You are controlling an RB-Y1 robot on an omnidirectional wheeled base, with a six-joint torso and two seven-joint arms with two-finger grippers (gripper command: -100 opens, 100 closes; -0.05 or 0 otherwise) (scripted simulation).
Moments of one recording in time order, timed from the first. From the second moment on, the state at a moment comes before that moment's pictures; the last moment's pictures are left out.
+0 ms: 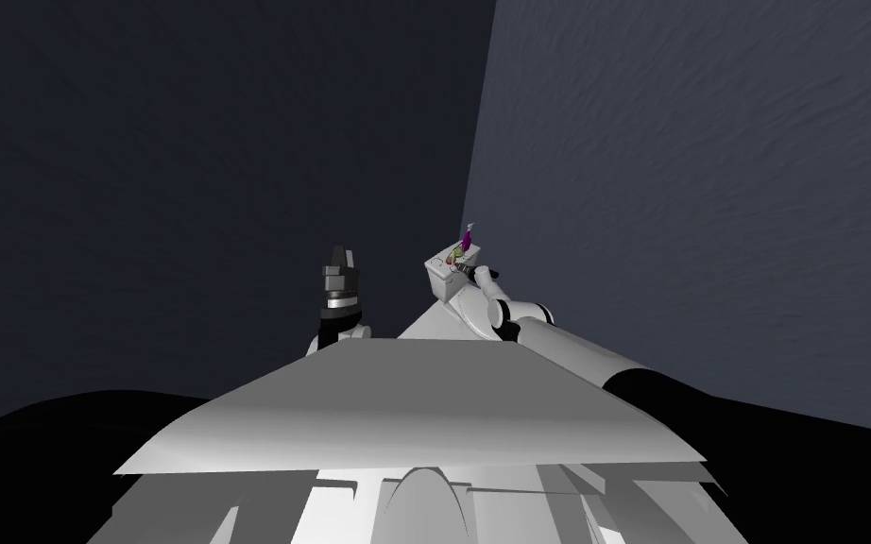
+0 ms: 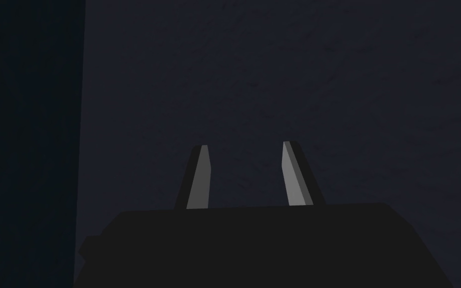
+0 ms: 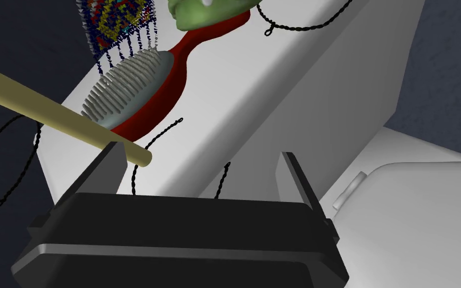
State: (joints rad) left arm 0.53 0.04 0.01 -2.28 -0.08 -0.52 -0.16; right arm -0.76 -0.12 -0.32 -0.50 -1.07 0.37 -0.90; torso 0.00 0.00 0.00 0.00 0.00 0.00
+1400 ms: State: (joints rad) left arm 0.53 0.04 0.01 -2.28 -0.08 -0.52 -0.16; right arm -0.76 -0.12 -0.37 -0.42 -1.09 0.30 -0.96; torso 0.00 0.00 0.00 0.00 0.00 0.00
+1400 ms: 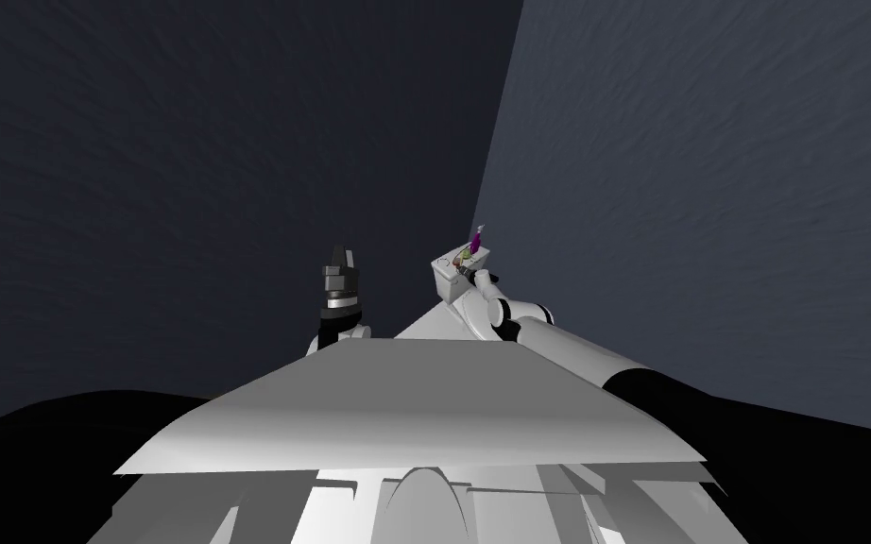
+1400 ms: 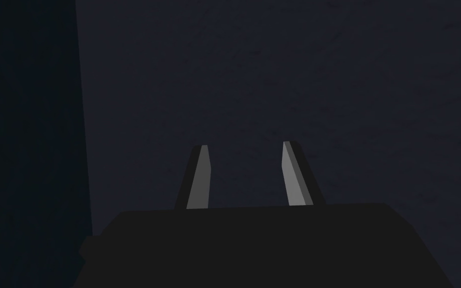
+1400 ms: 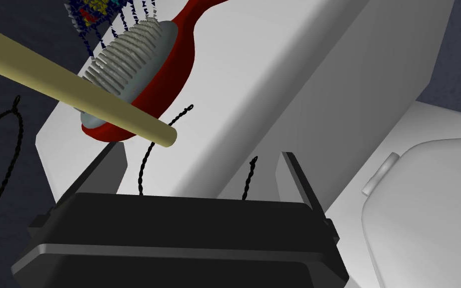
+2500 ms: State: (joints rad) left arm 0.53 0.04 0.01 -2.28 -0.08 -0.52 -0.16; right arm -0.77 -0.12 -0.35 -0.43 -1.09 0.35 -0.94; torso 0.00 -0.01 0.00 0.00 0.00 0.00
